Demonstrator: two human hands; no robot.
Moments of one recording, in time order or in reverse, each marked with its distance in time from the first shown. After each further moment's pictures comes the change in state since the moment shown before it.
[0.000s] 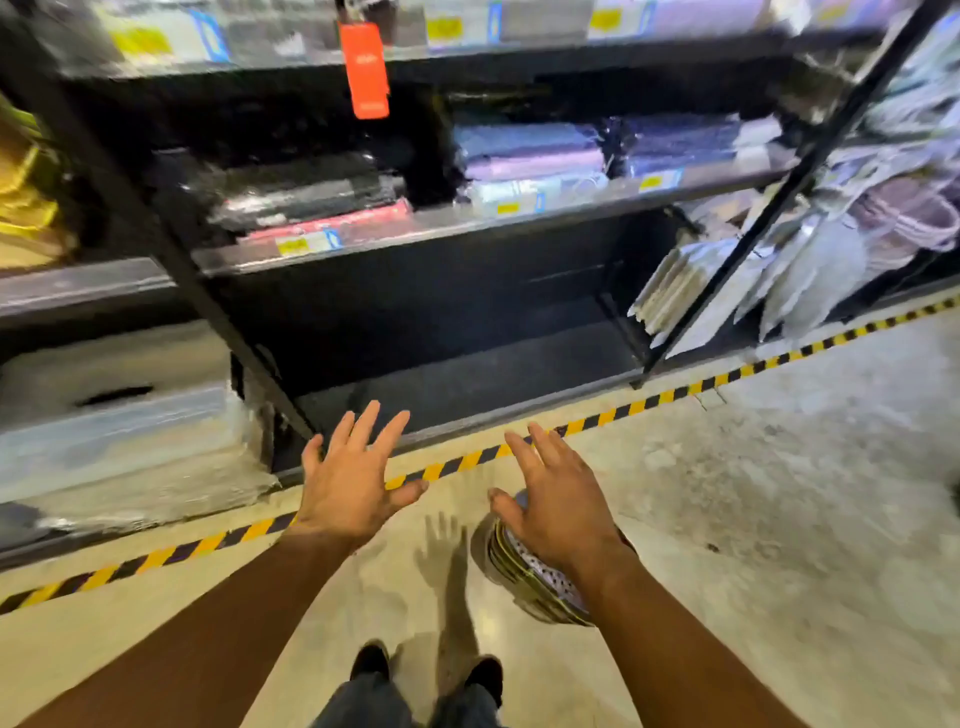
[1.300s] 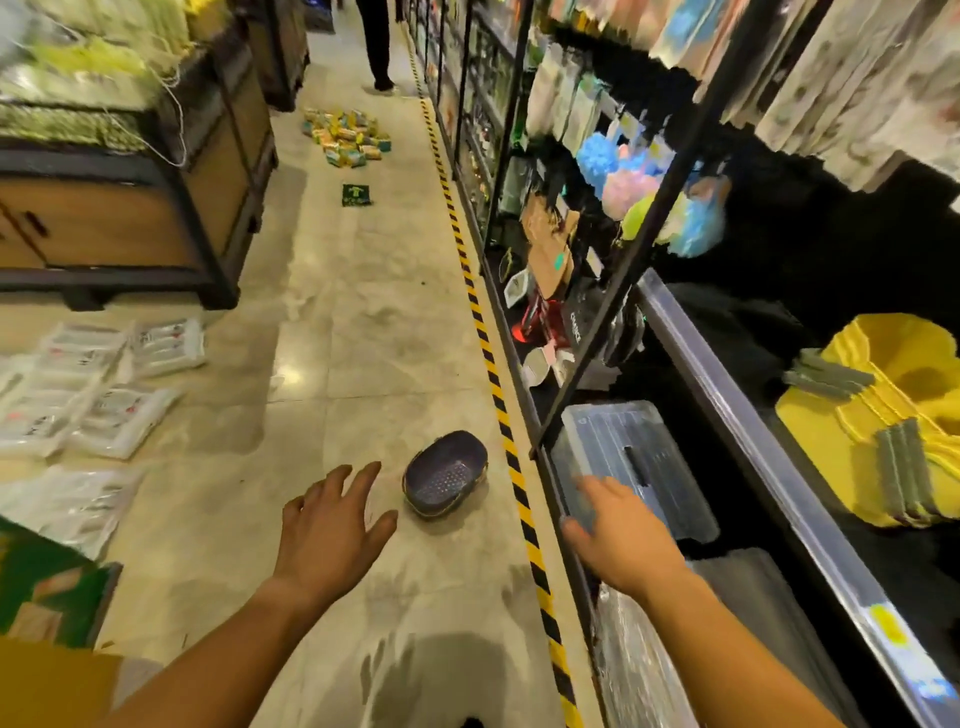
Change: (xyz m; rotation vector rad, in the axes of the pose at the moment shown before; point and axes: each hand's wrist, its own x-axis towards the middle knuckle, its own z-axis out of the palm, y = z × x) left_hand -0.496 -0.592 -0.113 -0.166 0.453 -1.787; right_hand 0.081 -0.927 0.213 -0.359 -0.531 -1.401
